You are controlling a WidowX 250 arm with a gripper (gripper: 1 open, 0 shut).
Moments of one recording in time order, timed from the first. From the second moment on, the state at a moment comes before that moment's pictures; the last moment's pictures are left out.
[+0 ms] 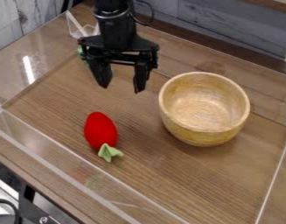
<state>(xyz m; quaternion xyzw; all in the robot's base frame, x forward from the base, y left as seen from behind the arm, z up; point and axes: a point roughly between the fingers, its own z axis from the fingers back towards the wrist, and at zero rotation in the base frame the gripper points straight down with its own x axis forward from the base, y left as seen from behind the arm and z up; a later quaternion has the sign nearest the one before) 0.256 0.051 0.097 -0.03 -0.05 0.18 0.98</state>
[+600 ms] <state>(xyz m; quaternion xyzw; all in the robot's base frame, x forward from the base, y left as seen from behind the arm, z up) 0.254 0.074 0.091 -0.03 -0.04 0.23 0.97</state>
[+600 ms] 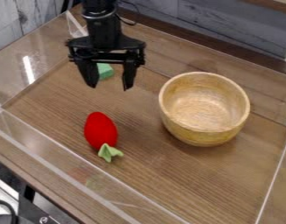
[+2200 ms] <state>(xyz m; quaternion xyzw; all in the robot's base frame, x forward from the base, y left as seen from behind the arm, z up) 0.208 0.073 0.071 -0.01 -0.02 0.29 0.96</state>
